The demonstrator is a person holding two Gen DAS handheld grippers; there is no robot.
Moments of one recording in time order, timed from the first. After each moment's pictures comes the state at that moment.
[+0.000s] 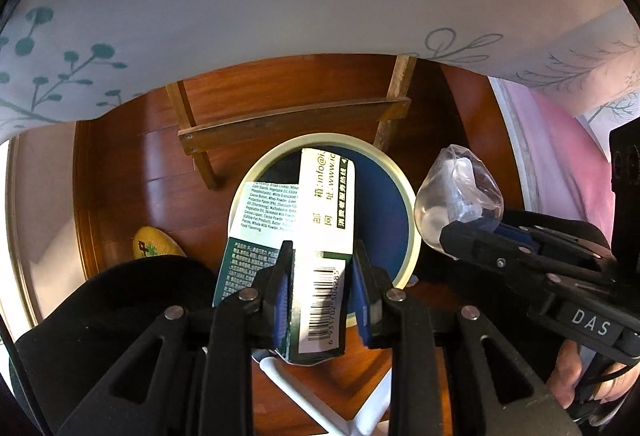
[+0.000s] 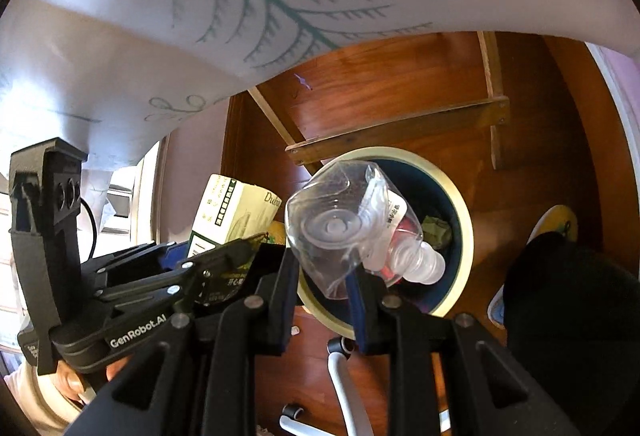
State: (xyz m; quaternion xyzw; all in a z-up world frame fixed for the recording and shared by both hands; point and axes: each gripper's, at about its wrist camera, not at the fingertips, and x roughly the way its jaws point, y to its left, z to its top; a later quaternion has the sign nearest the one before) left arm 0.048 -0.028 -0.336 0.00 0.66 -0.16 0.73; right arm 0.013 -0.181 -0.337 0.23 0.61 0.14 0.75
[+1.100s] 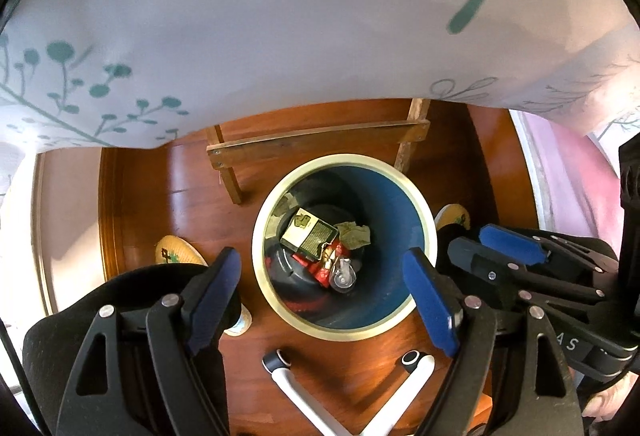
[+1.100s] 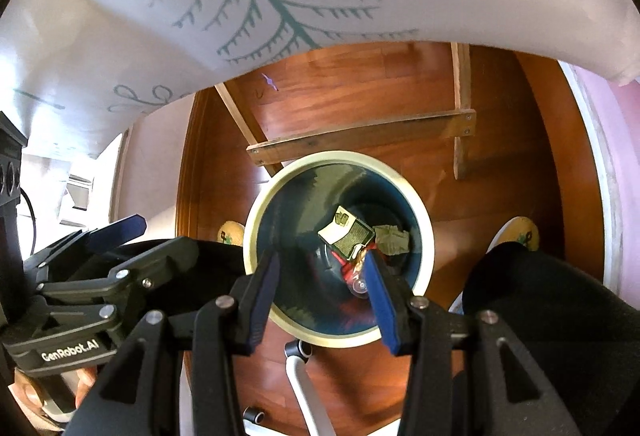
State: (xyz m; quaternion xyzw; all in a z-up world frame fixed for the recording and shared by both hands) left arm 0.038 -0.020 -0.317 0.01 0.63 -0.12 0.77; right arm 0.012 -0.175 -0.338 0.16 0.62 0.09 0.77
